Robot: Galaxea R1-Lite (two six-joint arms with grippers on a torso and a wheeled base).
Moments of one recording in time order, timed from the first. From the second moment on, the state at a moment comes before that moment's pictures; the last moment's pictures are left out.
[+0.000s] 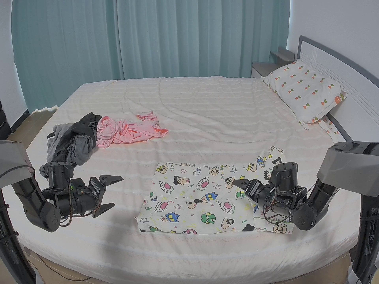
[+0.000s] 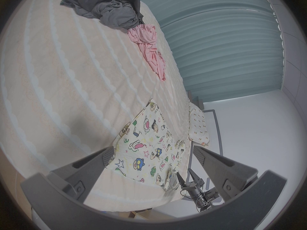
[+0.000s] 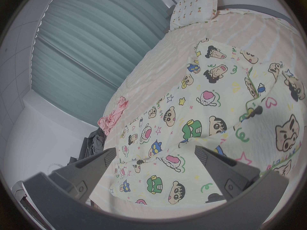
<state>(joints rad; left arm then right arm) -0.03 2.04 -0.43 -1.08 -0.51 -1.06 0.43 2.27 -0.69 -1.07 0.01 0.90</state>
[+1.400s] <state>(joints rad) -0.08 2.09 -0.52 -1.13 -0.49 -0.90 0.42 2.23 -0.69 -1.08 0.01 0.91</state>
